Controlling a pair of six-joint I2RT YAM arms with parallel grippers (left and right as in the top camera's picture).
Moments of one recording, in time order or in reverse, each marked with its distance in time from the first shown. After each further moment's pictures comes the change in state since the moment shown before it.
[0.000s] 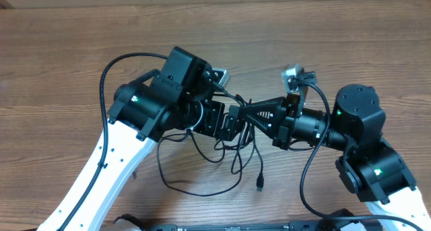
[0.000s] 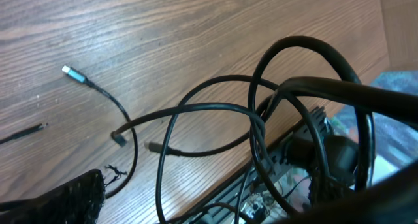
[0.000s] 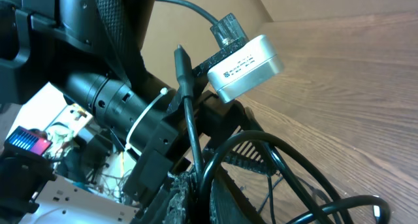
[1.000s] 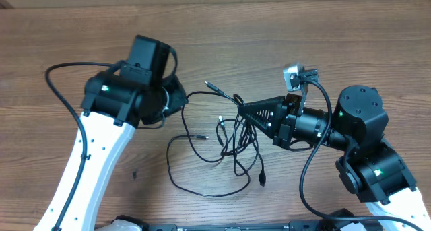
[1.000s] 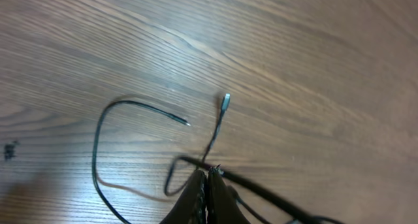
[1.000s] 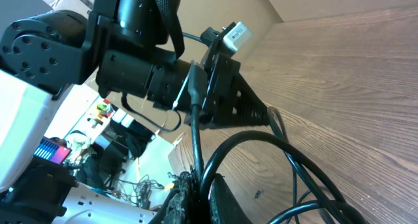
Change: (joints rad) left arm 0.219 0.001 0.000 -0.053 -0.338 -0.483; right arm 0.001 -0.003 0.001 0.043 -0.019 0.090
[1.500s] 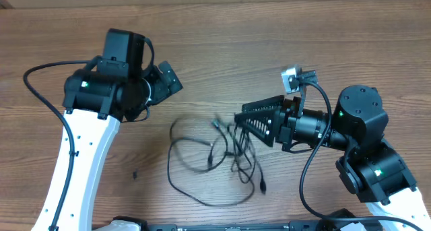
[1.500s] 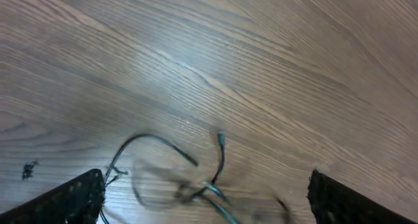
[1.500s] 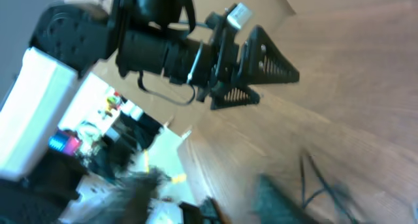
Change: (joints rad) left arm 0.129 0.000 0.000 0.039 0.005 0.040; right arm 0.000 0.000 0.002 -0.005 -0.051 0.003
